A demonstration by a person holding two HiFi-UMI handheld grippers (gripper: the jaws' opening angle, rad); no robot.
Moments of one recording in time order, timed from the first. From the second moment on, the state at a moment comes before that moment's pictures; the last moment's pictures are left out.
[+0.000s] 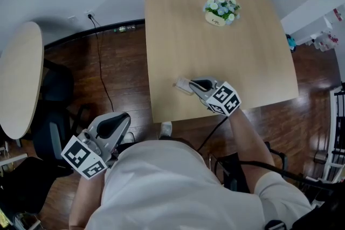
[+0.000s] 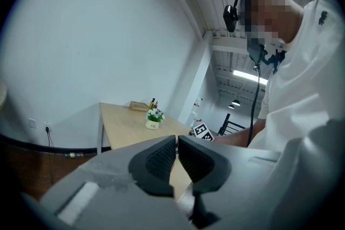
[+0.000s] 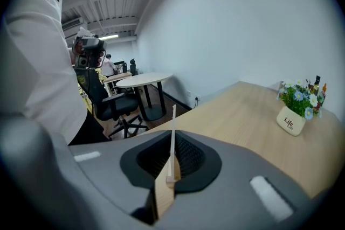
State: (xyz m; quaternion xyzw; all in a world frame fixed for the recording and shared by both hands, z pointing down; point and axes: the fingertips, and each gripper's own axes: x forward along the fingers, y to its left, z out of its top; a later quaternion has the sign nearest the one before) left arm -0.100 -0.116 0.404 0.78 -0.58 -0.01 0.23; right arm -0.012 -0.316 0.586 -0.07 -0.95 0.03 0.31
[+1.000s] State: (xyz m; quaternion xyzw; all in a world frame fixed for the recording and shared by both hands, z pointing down) left arm -0.145 -0.057 0.401 0.82 -0.53 -0.03 0.21; right arm 0.005 -0.317 0.492 0.06 -0.96 0.00 0.28
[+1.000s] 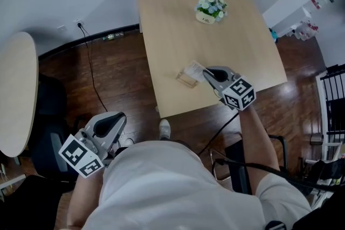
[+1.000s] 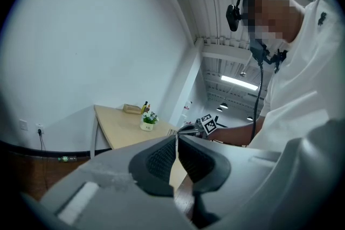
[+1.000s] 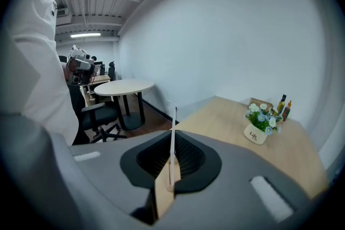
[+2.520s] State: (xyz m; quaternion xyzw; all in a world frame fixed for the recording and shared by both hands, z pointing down) left arm -0.071 0.121 0.421 0.91 -0.37 0.03 0.18; right arm 0.119 0.118 0.427 0.27 -0.94 0.08 0.18
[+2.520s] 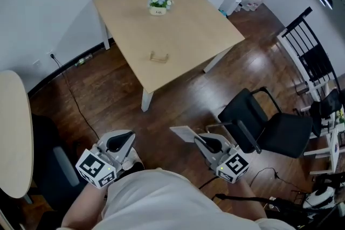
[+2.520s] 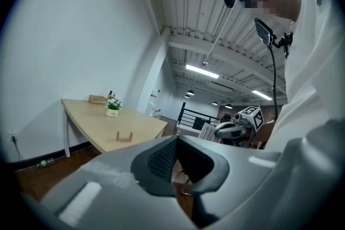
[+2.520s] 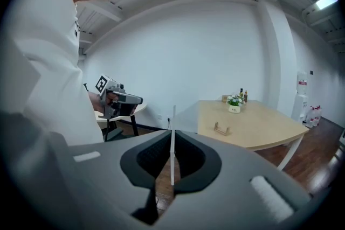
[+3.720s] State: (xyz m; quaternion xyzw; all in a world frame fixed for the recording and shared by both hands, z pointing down) left arm 0.045 0.195 0.411 0.93 -0.32 0.07 0.17; right arm 0.225 0.194 0.429 0.29 -0.94 0.08 0.14
